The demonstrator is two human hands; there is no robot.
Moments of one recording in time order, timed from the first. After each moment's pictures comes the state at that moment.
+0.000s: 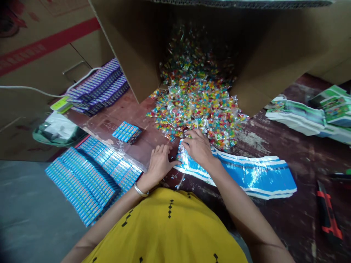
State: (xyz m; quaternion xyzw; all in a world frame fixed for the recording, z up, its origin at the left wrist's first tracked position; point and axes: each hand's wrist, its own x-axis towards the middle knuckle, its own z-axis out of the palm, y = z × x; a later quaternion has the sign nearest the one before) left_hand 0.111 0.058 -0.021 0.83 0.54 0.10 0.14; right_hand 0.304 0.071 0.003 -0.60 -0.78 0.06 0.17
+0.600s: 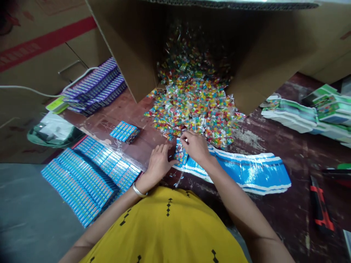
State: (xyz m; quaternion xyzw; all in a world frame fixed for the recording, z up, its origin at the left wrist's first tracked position) left_hand 0.115 0.053 -0.014 0.82 0.53 0.12 0.19; right_hand 0.299 0.072 0.007 -0.63 -0.71 0.16 0.27
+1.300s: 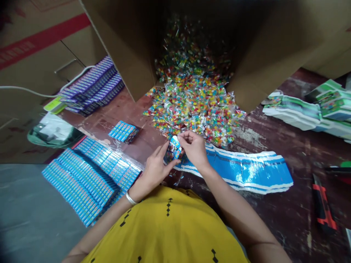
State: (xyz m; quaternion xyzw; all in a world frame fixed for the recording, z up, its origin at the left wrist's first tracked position) left_hand 0.106 0.041 0.007 0.77 0.50 0.23 0.31; right_hand 0.274 0.059 0.016 -0.60 -0.40 0.45 0.52
